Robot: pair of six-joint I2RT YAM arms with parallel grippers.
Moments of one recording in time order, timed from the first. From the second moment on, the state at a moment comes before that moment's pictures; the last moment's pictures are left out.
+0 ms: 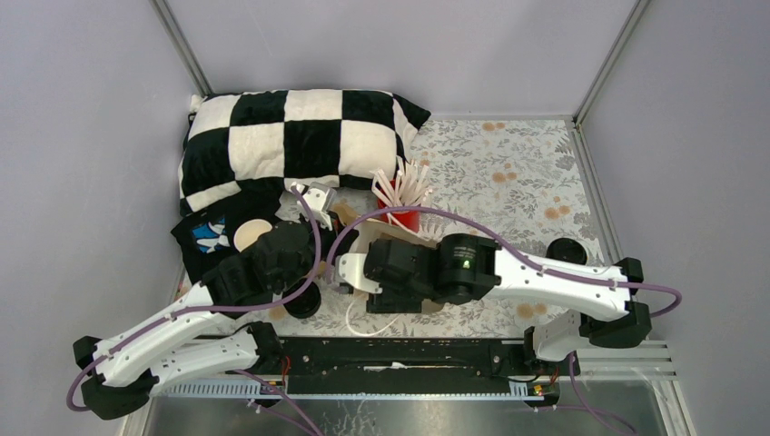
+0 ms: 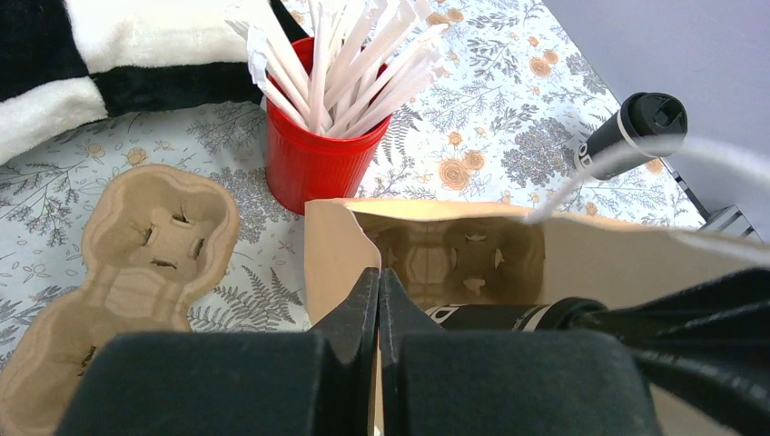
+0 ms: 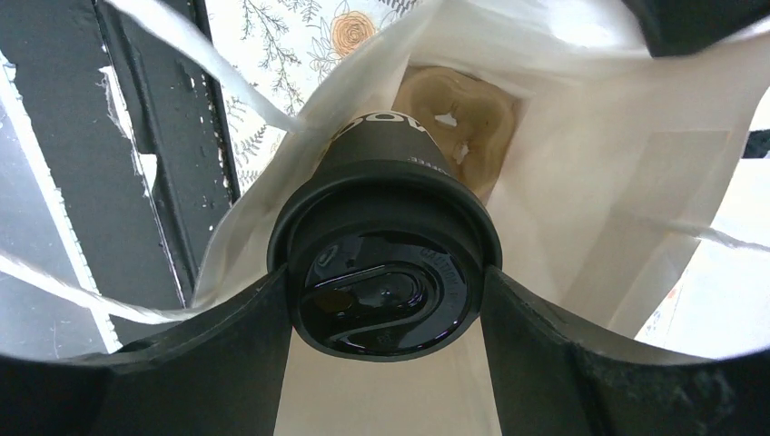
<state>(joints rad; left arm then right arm) -1.01 0.77 0.90 -0.46 -0.35 -0.43 1.44 1.50 1.65 -1.19 0.29 -0.27</state>
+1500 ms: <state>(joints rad) -1.01 0.90 0.93 -0.43 -0.35 -0.39 1.53 1.49 1.54 -1.14 0.70 -0.09</state>
